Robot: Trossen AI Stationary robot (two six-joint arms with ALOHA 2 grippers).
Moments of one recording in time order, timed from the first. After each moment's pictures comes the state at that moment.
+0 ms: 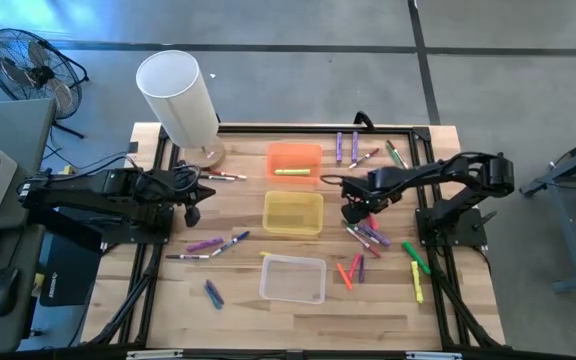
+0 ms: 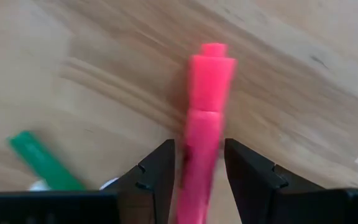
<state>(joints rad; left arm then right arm) -0.05 0.53 0.63 -0.68 -0.32 -0.27 -0.22 1.53 0.73 -0.75 0.04 0.90</state>
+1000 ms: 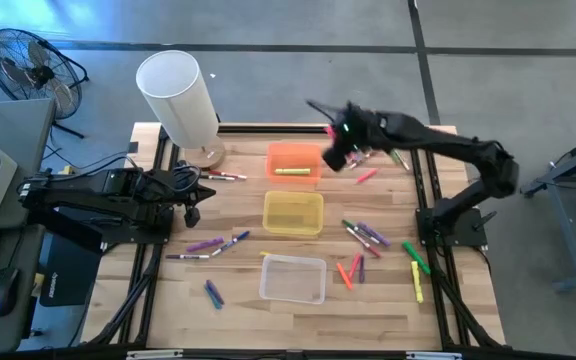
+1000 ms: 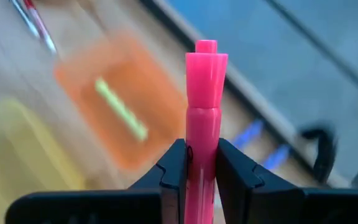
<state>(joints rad) -0.05 0.53 0.63 -0.68 -0.32 -0.27 -0.41 1.54 1.48 -0.85 0.27 0.19</state>
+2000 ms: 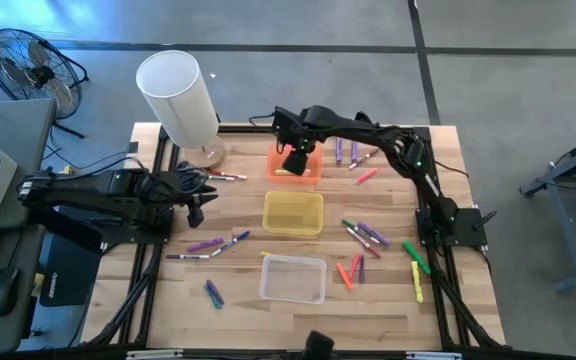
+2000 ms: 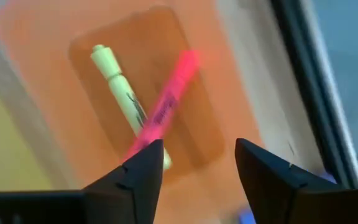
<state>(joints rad) -0.05 0.58 0.63 -0.68 -0.33 -0.27 -0.43 2.23 2.09 -1.16 0.14 0.02</state>
